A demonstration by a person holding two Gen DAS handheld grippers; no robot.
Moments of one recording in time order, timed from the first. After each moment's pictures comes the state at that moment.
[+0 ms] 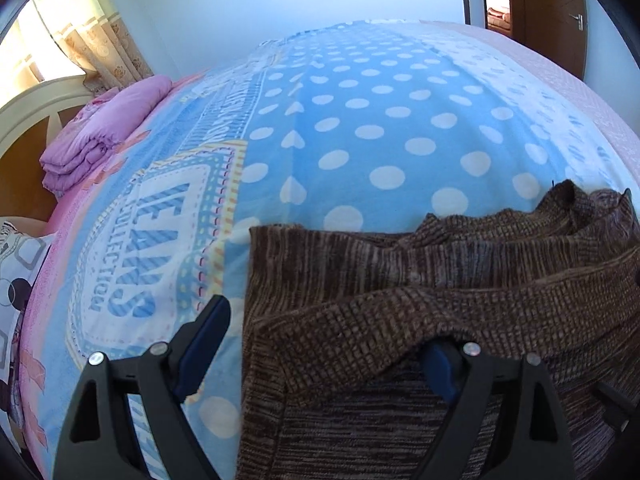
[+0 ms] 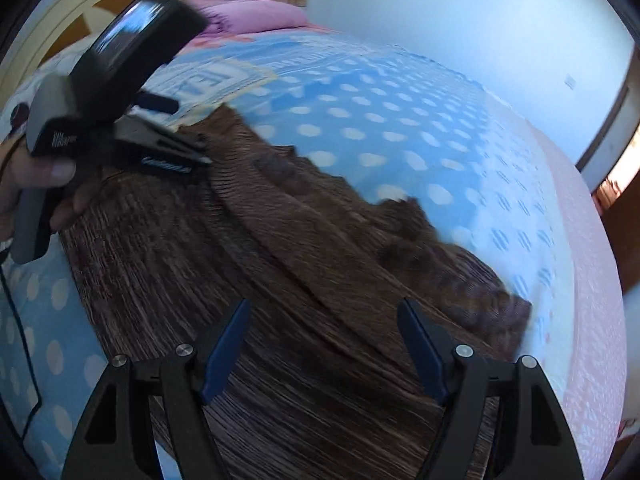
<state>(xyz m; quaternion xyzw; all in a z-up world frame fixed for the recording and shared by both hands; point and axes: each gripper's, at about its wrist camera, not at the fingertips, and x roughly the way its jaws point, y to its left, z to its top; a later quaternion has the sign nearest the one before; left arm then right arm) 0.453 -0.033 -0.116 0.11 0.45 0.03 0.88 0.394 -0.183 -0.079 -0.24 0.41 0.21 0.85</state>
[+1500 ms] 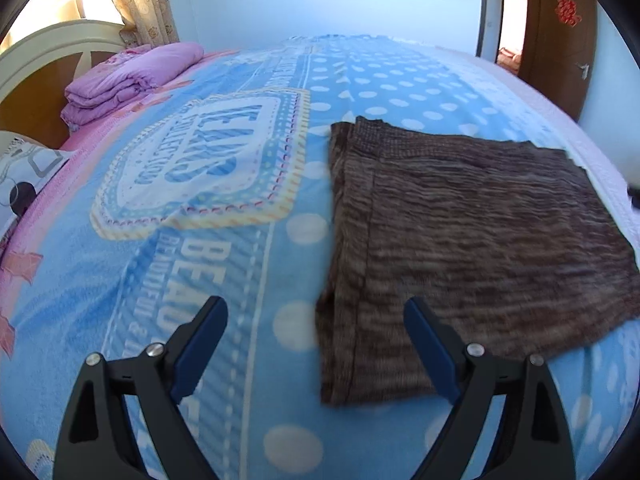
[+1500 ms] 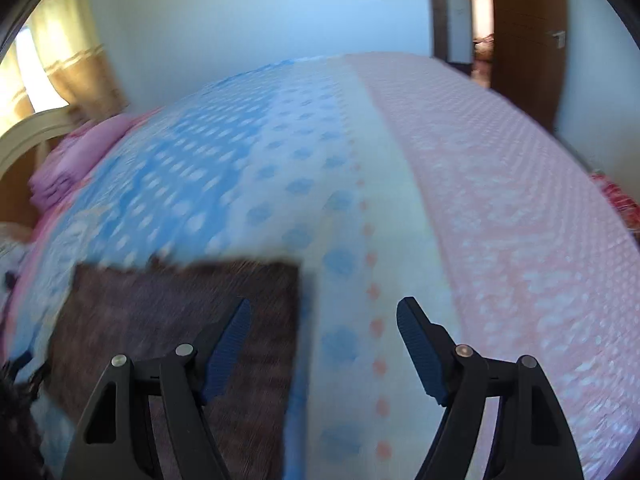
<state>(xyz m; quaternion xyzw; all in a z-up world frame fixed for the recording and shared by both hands) 0.316 0.056 -0.121 0.02 0.44 0.02 0.90 0.396 -0.394 -0.051 0.09 0.44 0.05 0.89</state>
